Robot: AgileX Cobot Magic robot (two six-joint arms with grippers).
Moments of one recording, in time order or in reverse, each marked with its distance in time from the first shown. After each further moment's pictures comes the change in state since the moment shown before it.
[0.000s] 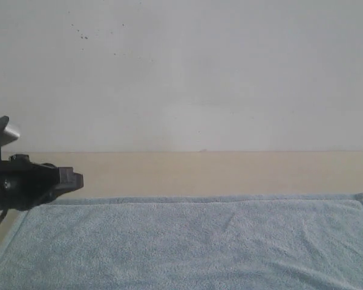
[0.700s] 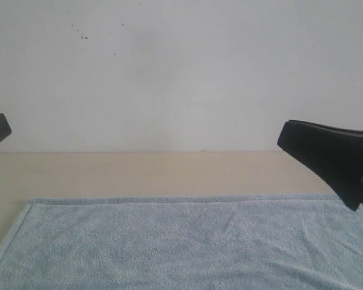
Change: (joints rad) left arm 0.000 -0.777 0.327 -0.215 -0.105 0.253; right arm 0.346 -0.094 0.000 -0.278 -0.538 0.284
